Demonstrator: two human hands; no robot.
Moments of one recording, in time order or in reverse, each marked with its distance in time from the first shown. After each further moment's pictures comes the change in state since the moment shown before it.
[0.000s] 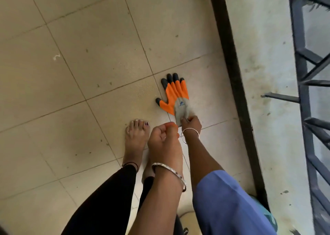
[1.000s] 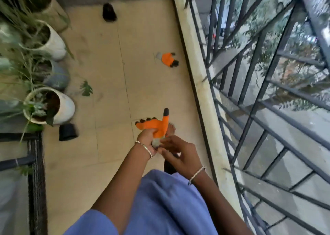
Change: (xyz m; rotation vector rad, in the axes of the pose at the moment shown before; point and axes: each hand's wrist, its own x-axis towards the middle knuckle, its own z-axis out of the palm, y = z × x) left_hand -0.308 0.430 -0.160 -0.234 -0.386 -0.098; right_hand -0.558 -0.364 -0.306 -0.051 -0.345 -1.227
